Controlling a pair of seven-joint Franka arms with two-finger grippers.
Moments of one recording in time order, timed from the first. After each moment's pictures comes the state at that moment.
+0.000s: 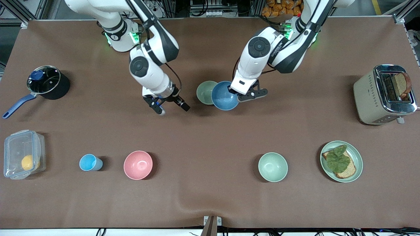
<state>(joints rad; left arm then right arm) -0.46 0.23 -0.31 -2.11 -0.03 2.34 -1.01 0.59 0.30 0.03 -2.13 0.51 2.49 1.14</state>
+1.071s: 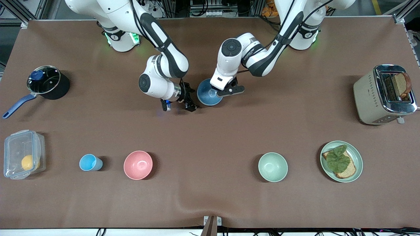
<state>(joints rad) -0.59 0.40 -0.31 -2.06 0.08 2.48 -1.16 0.67 0.48 0.05 -2.13 1.04 2.56 1.14</state>
